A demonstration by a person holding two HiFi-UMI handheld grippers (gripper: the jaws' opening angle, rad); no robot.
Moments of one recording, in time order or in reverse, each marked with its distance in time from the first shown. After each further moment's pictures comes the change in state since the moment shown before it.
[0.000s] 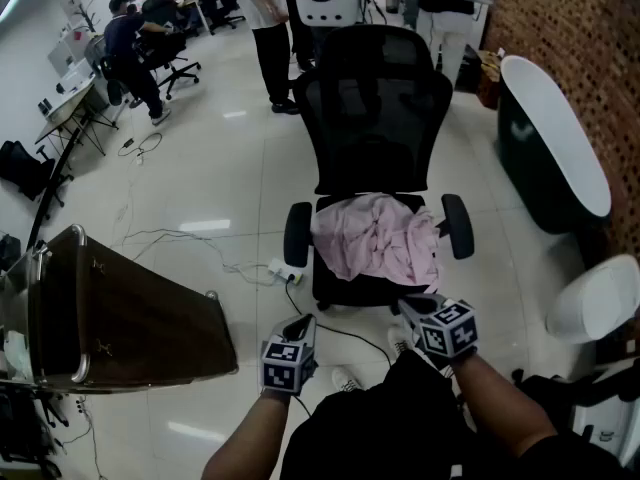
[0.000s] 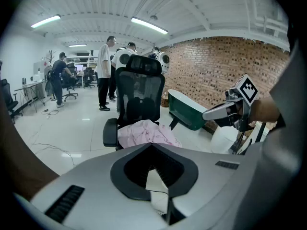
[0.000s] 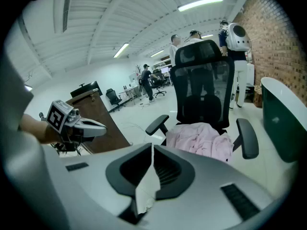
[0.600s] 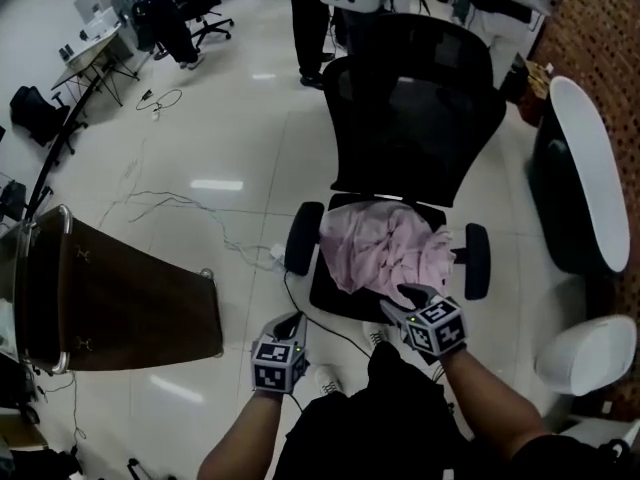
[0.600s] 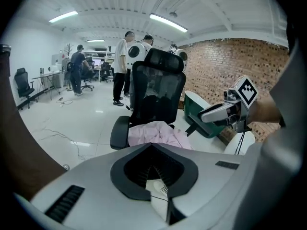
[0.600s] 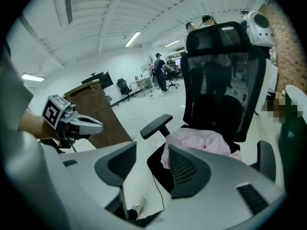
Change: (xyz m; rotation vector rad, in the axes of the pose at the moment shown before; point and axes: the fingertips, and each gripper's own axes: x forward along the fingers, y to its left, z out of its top) left arm 0.068 0.053 0.027 -0.137 0.005 0.136; right arm 0.103 -0.058 0.060 -0.134 0.095 0.111
